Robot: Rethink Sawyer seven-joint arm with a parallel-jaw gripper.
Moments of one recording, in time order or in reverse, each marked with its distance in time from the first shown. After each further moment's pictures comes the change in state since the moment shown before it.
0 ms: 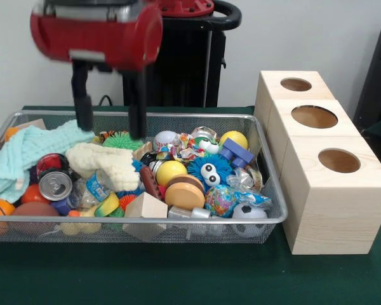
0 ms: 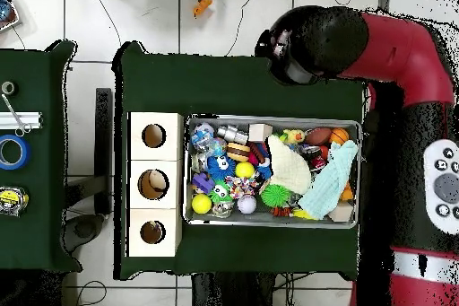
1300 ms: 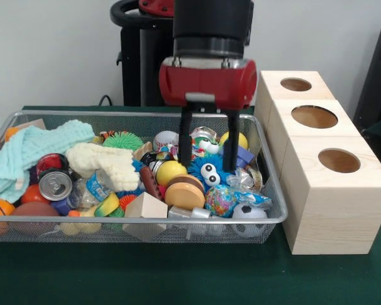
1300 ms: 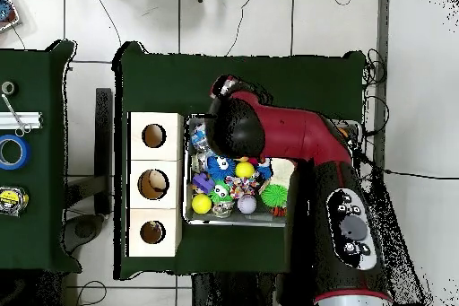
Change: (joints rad) arm 0.210 -0.075 -0.290 0.509 0.154 -0.799 0.162
